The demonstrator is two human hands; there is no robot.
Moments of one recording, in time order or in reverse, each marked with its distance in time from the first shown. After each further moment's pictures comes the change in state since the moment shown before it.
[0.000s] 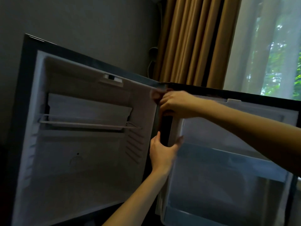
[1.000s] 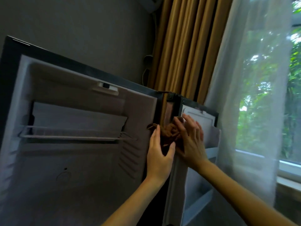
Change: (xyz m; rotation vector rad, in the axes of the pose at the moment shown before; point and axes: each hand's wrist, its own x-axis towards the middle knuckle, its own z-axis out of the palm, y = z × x) left_hand 0.027 -0.005 -0.008 -0.044 -0.082 0.390; right_hand -0.053 -0.055 0.138 0.219 0.668 0.657
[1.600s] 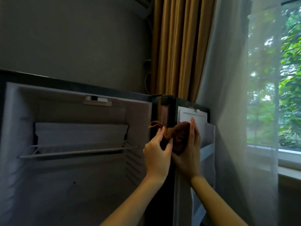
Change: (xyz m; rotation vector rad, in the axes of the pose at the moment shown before) left_hand 0.028 0.008 0.014 0.331 0.135 0.172; right_hand -0.011 -0.020 0.035 0.492 0.244 0.474
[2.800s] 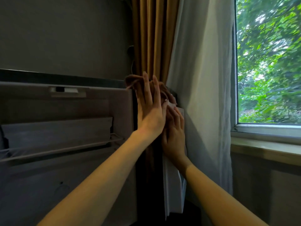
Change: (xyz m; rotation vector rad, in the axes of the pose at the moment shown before) left_hand 0.076 -0.003 0.048 0.461 -0.079 0.456; right_hand 0.008 0.018 0.016 0.030 0.084 -0.093
